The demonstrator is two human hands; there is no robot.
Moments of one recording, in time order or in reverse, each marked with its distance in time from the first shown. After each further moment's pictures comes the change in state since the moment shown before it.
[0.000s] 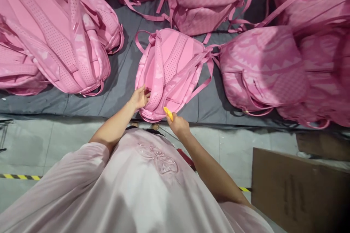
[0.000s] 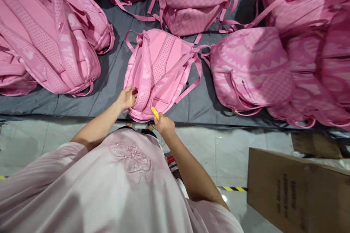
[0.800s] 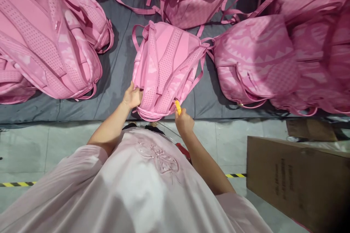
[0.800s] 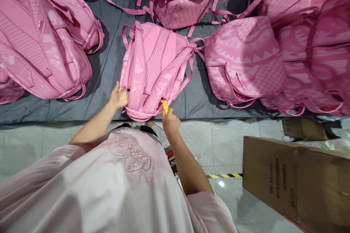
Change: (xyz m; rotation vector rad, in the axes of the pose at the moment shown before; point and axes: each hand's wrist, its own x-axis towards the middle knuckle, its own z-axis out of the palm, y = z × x) left_hand 0.006 0.007 -0.005 -0.076 -0.241 0.064; right_hand 0.016 0.034 0.027 -0.021 0.263 0.293
